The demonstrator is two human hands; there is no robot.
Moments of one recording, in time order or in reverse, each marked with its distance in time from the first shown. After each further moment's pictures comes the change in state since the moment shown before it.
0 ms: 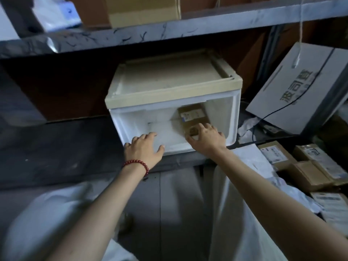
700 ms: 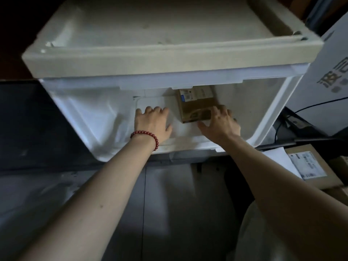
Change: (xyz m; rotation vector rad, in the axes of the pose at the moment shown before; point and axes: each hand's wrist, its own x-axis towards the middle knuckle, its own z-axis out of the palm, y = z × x) left_hand 0.168 0.018 0.121 0.204 -0.110 0.208; right_hand 0.152 0.057 0.088 -0.097 -0.019 0.092
